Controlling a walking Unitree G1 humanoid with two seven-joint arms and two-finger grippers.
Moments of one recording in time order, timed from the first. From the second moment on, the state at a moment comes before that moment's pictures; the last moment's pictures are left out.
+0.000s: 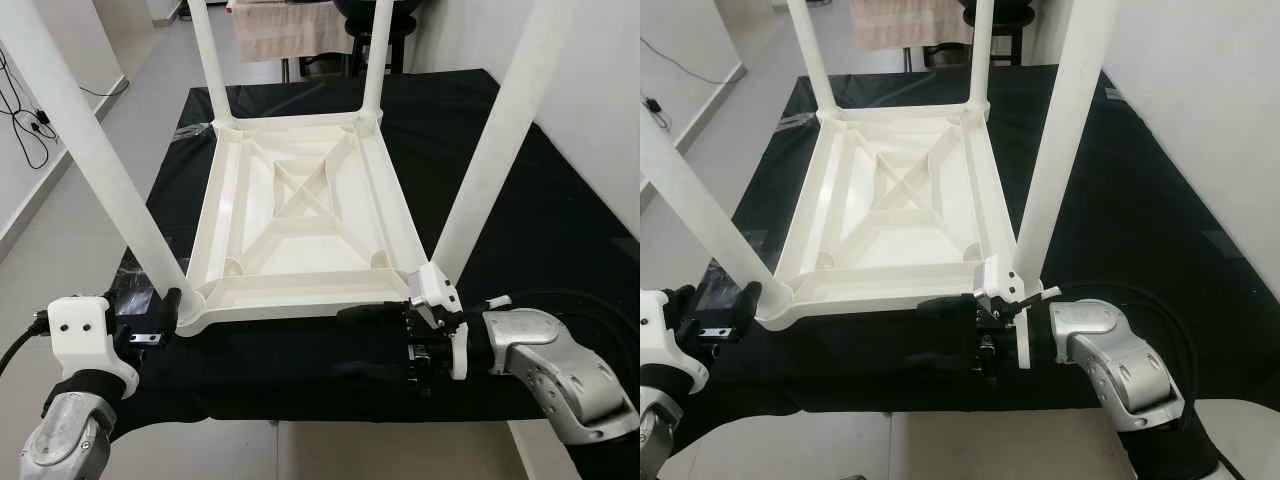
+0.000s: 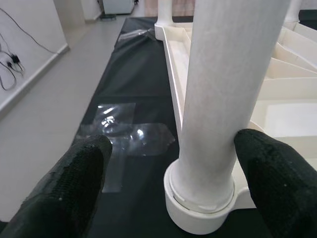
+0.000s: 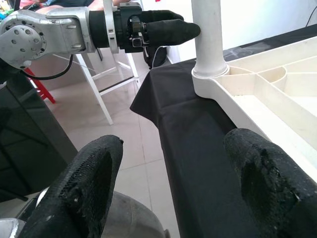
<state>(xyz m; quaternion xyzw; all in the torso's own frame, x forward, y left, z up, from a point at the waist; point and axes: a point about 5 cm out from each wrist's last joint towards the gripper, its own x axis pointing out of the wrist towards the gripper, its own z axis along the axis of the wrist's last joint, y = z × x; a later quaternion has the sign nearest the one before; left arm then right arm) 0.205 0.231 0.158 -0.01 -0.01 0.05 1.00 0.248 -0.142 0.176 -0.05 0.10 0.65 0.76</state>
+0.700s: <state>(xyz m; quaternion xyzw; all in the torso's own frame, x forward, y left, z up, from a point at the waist) 0.204 0.236 0.175 -0.01 0.01 -0.01 1.00 0.245 -0.130 0.198 -0.06 0.07 0.66 0.74</state>
